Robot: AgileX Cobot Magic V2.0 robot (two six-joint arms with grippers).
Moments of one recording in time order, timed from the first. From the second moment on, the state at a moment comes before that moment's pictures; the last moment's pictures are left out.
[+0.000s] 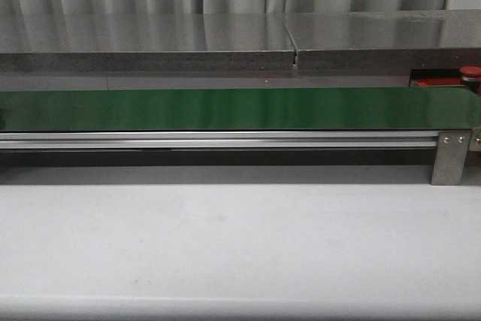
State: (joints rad) left arm 0.42 1.96 -1.62 -0.27 0.65 0.29; right arm -0.17 0.53 -0.53 0.82 0.50 -0.80
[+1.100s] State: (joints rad) left arm 0.46 2.37 -1.92 -0.27 0.49 0.29; right arm -0.17 0.53 -0.53 0.82 0.50 -0.80
